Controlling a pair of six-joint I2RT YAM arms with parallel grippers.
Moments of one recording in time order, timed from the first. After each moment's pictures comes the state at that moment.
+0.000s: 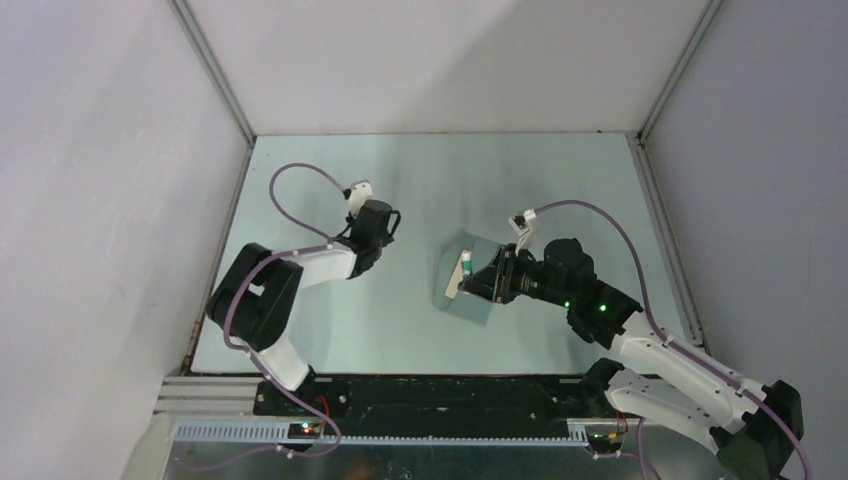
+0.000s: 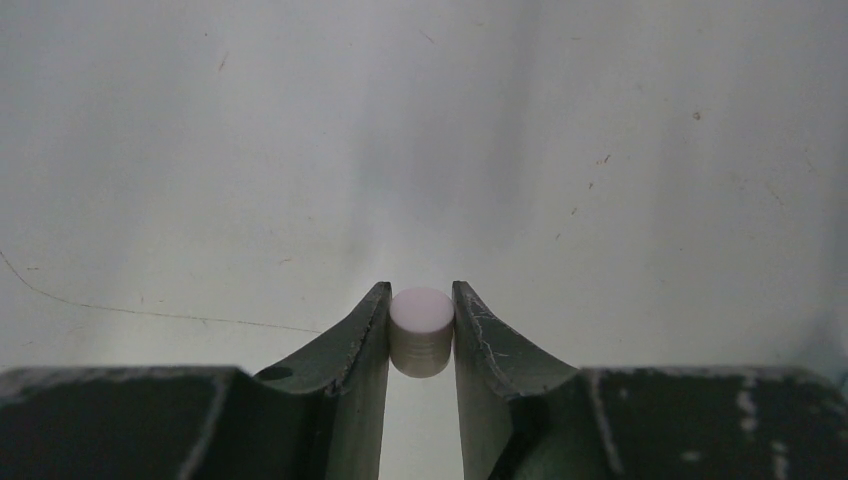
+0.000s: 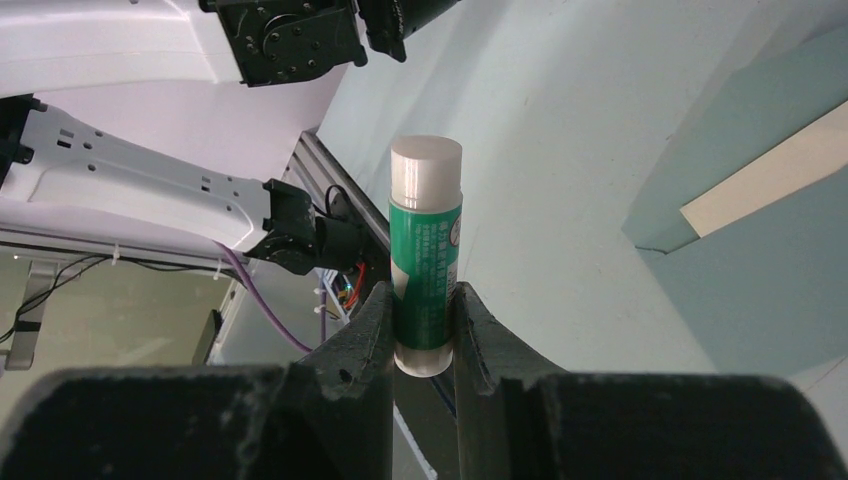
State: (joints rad) left arm -0.49 1.66 0.81 0.18 -0.50 -0.57; right arm 0.76 0.85 0.64 -0.08 -0.34 0.77
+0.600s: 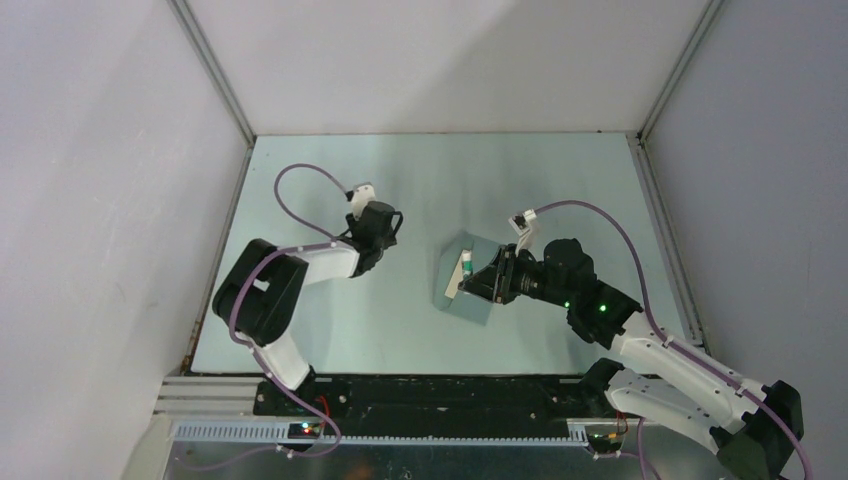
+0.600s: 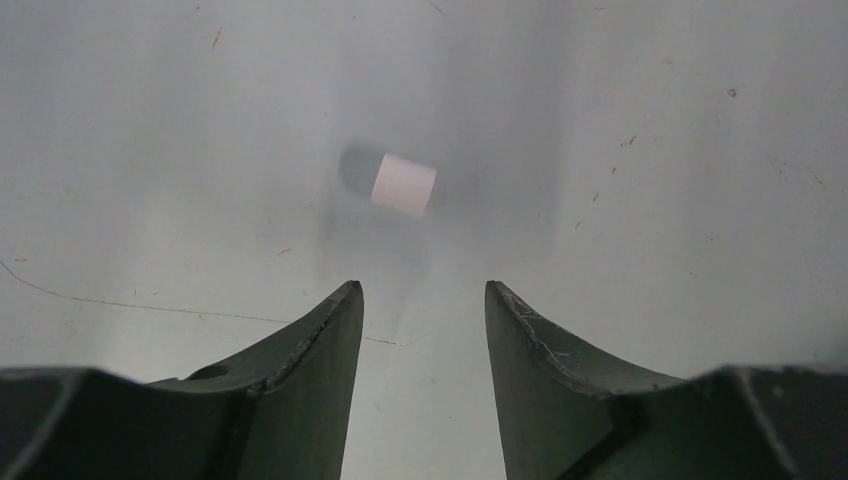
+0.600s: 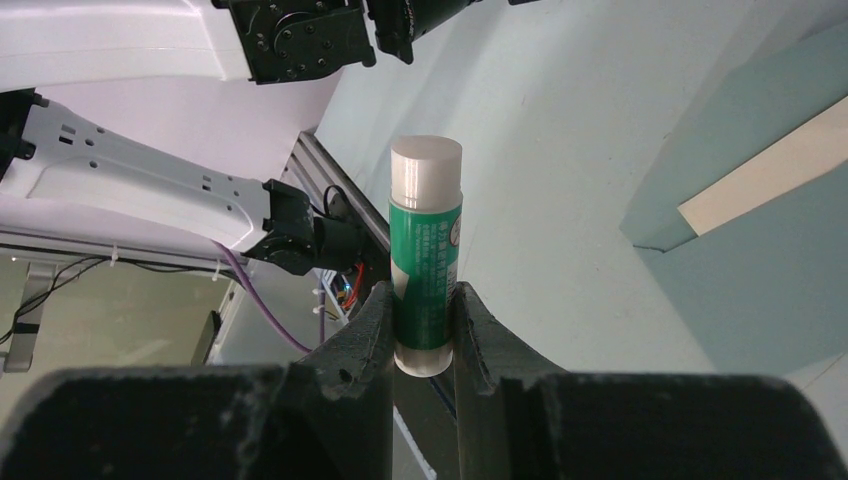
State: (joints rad) left arm -0.50 1.71 0.82 0.17 -0.49 -0.57; right arm 0.76 0.85 0.63 -0.08 -0.33 0.77
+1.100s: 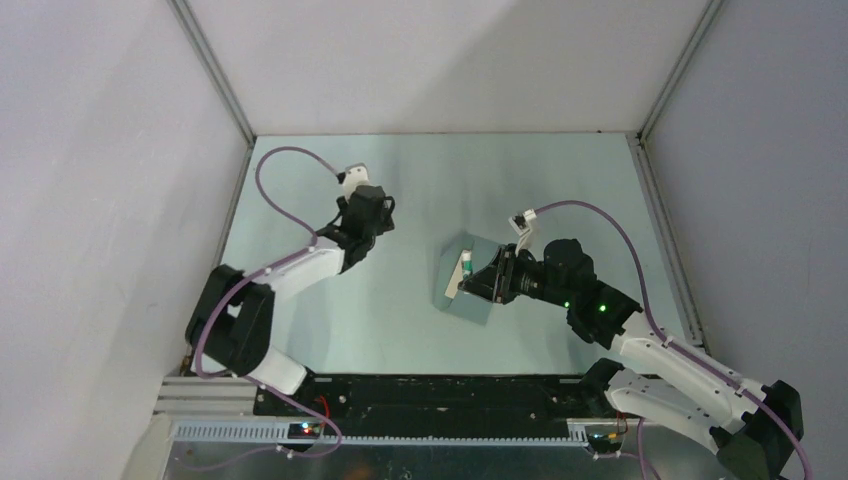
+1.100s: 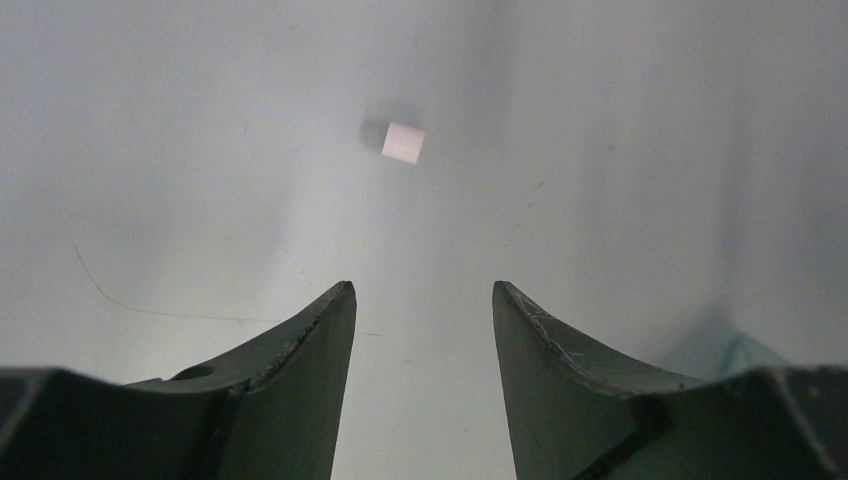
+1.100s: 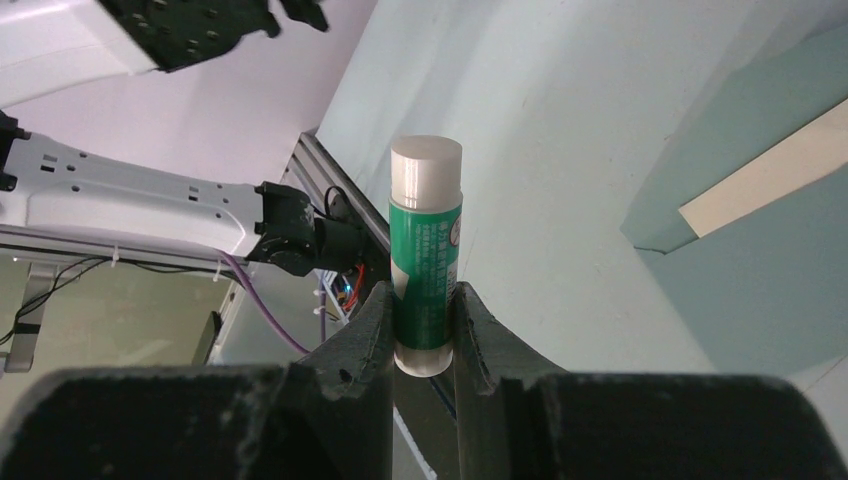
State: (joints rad) left arm -0.50 1.54 0.88 0.03 -0.47 -0.52; right arm 0.76 0.85 0.63 -0.07 -0.33 0.77
